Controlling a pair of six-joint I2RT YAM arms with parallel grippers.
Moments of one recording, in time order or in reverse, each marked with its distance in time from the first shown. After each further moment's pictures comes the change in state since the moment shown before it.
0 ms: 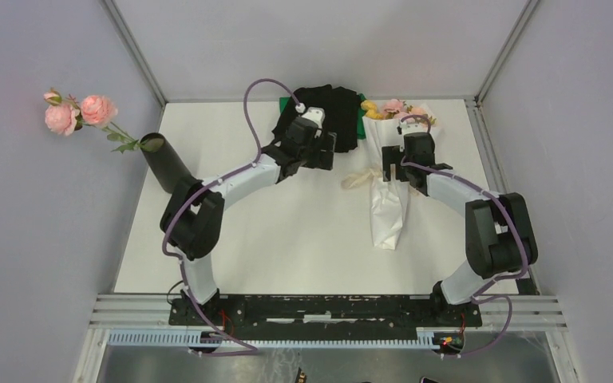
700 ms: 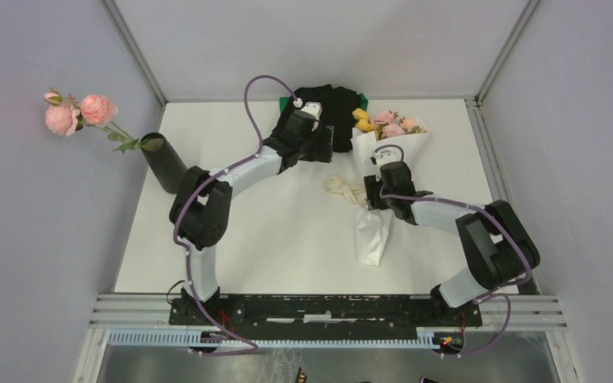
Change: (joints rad) left arm 0.103 0.118 0.108 -0.005 0.055 -0.029; right arm 0.189 -0.016 -0.227 0.164 -0.071 0.066
